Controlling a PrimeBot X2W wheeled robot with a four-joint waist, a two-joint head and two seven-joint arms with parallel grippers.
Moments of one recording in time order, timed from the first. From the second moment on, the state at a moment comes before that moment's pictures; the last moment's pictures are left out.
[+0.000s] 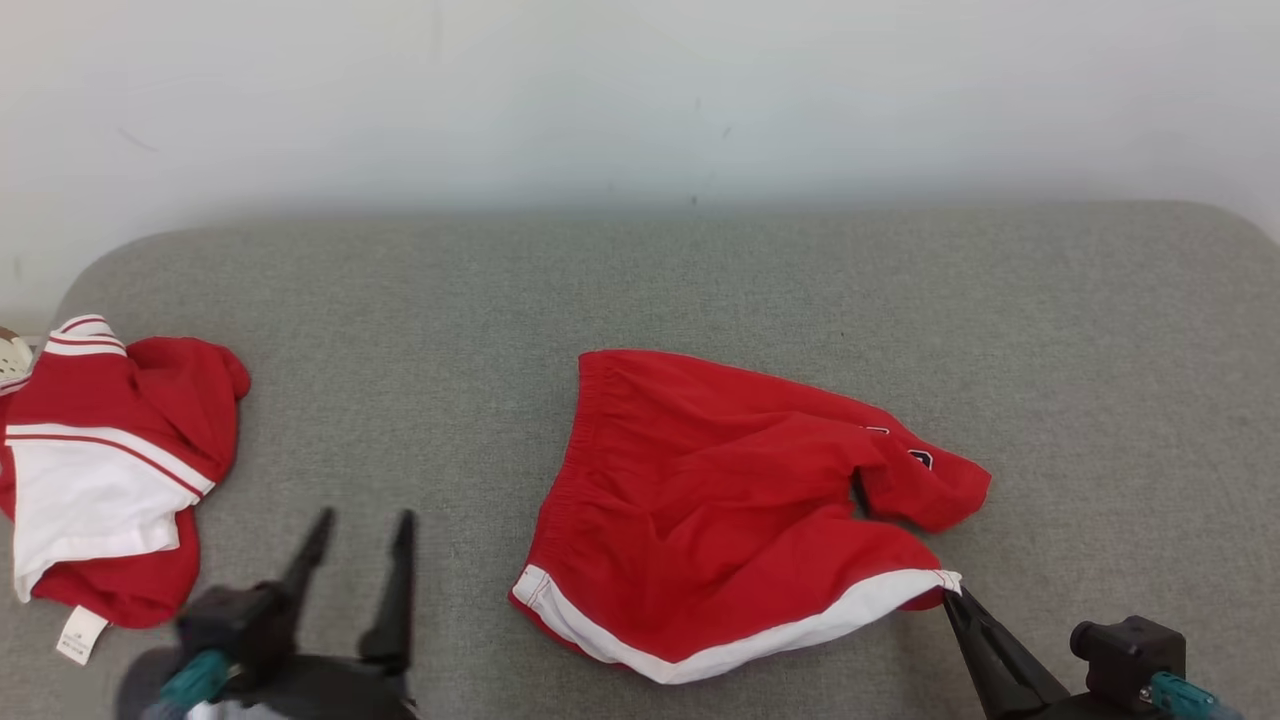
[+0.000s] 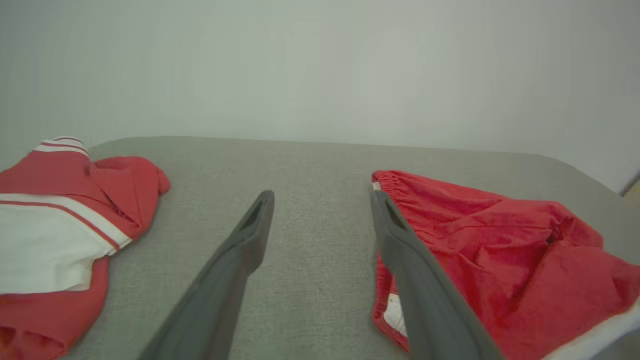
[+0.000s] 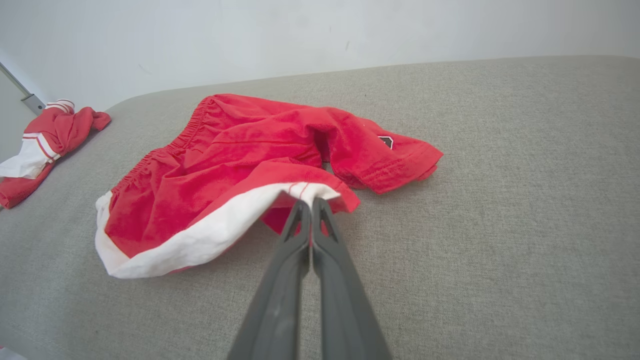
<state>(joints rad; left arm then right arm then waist) -0.09 0.30 -0.41 0.02 -0.40 0.14 -0.10 0.16 -0.11 0.05 0.01 0.32 0.13 0.06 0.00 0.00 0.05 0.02</state>
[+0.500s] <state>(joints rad) -0.22 0.29 -0.56 0.24 -0.52 -0.07 0.20 0.13 -0.12 0.10 0.03 0.33 0.13 0.07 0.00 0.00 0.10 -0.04</state>
